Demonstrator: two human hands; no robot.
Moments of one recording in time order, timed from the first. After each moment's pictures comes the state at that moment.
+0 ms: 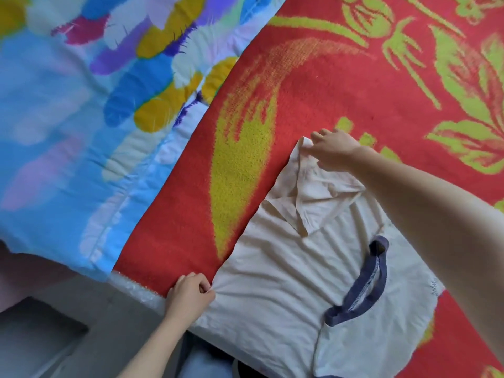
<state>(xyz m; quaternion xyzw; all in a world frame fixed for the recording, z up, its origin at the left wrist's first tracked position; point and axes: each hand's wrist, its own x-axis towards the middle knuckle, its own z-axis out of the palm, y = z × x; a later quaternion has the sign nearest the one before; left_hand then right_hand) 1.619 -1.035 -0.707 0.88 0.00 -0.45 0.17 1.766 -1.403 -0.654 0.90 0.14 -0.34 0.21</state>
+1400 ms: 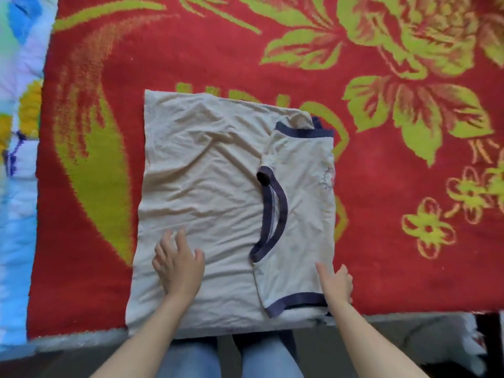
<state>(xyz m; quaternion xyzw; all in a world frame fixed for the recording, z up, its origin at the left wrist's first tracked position) 1.563 -1.177 -0.670 0.93 -0.19 -0.28 0.11 1.315 -1.320 -0.672 0.44 -0.83 -0.16 -0.31</state>
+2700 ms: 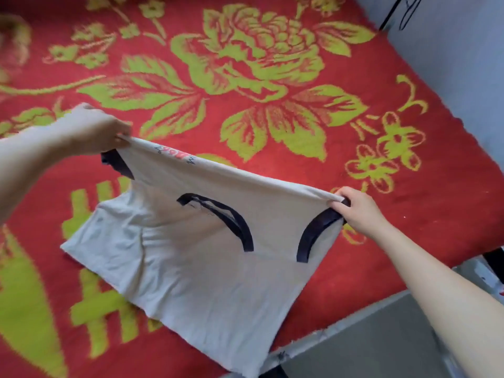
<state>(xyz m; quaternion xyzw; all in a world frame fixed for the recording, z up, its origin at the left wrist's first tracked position) 1.740 -1.552 -0.537 0.63 -0.75 -0.05 -0.20 1.176 -1.536 -0.537 0.69 -0.64 0.03 -0.34</state>
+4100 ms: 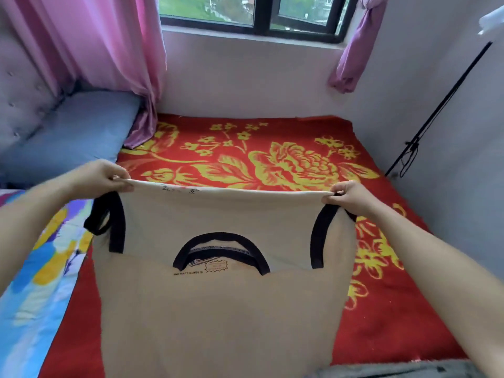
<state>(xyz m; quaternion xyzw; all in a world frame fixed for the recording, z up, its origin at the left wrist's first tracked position) 1.667 -1.230 -0.252 0.83 -0.50 -0.17 0.18 1.239 -1.492 -0.264 0.83 -0.47 0.07 -0.30</state>
